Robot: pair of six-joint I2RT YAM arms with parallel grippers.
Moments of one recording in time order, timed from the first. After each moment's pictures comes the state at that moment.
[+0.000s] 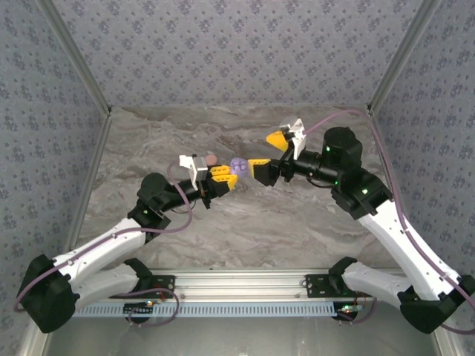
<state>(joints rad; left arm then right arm) -0.73 1.00 0.59 0.63 0.53 -0.26 0.60 1.03 1.22 -0.38 -0.50 0.13</state>
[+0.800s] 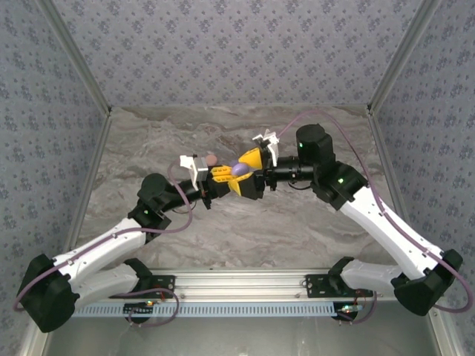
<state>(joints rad) -0.73 1.00 0.59 0.63 0.53 -0.26 0.68 1.14 1.23 -0.37 -0.74 0.19</state>
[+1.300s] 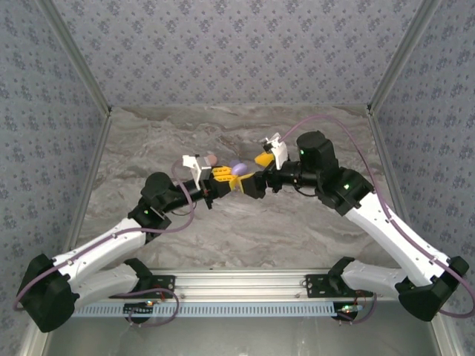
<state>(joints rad) -0.74 1.00 0.60 0.52 0.45 -0.25 0.69 1.09 1.21 -0.54 -0.38 0.15</state>
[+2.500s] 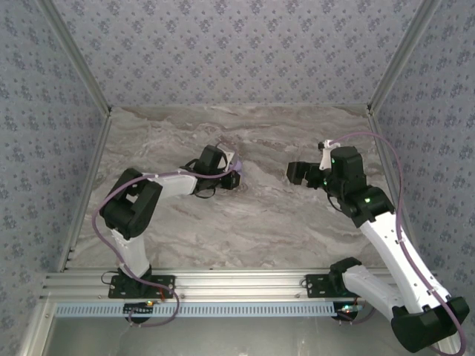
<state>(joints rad) -0.60 1.87 1.04 0.01 0.29 -0.38 0.35 0.90 0.96 -0.64 -0.07 0.35</state>
